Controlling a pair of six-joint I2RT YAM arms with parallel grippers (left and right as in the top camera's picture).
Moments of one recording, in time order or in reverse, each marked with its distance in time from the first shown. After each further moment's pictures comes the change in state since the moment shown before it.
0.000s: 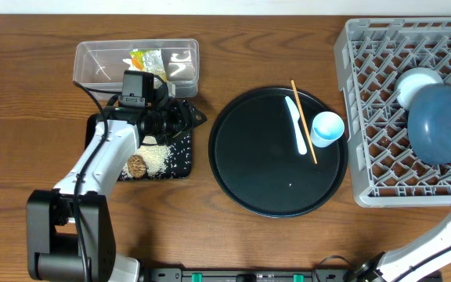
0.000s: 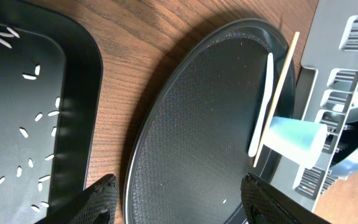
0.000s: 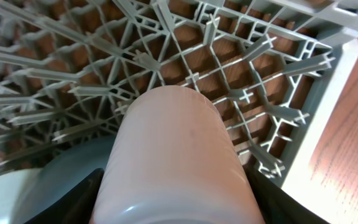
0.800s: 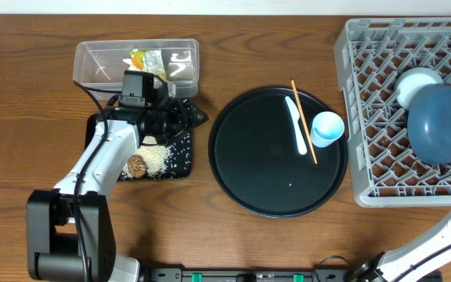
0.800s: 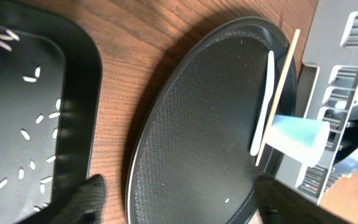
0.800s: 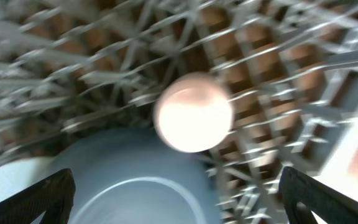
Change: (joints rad) left arm 0.000 0.000 0.000 -0.003 0.000 0.019; right arm 0.000 0.027 0.000 0.002 -0.117 -0.019
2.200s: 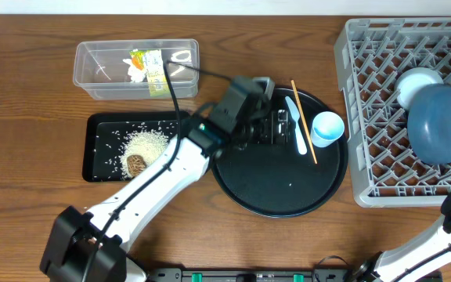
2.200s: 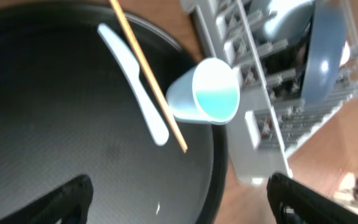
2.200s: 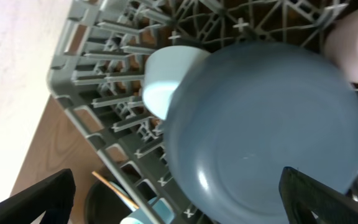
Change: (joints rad) left arm -0.568 -0.042 0.222 0.061 -0.312 -0.016; right arm 0.092 -0.111 0.002 -0.105 -0.369 -0.081
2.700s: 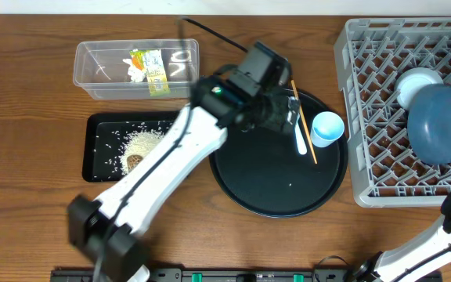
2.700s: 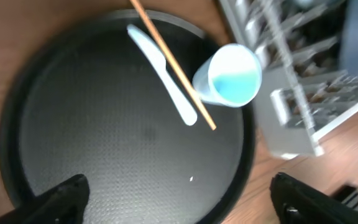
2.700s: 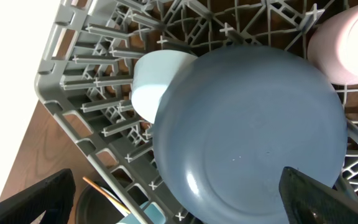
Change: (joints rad) left arm -0.038 0.190 0.451 -0.497 -0.117 0.191; right arm 0.000 0.000 0.000 0.000 0.037 0.000
